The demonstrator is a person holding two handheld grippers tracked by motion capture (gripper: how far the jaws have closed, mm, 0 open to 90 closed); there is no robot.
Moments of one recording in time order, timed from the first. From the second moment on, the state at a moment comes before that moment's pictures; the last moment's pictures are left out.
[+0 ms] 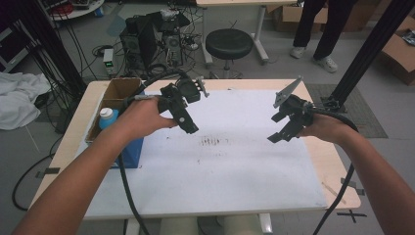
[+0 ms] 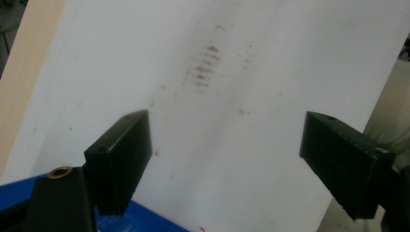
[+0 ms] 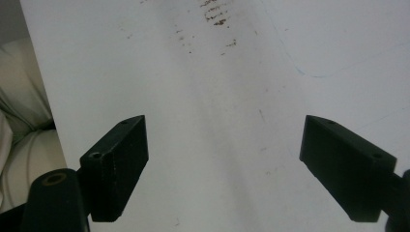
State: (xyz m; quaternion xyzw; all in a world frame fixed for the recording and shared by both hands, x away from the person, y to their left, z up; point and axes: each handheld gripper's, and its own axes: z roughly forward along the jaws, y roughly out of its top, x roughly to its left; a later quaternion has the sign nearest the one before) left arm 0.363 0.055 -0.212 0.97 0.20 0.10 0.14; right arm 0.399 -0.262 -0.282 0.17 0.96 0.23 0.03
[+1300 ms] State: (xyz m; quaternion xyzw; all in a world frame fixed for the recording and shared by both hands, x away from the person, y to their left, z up) left arm 0.380 0.041 -0.233 0.97 0.17 0.09 0.14; right arm 0.406 -0.261 -0.286 0.17 0.96 0.23 0.02
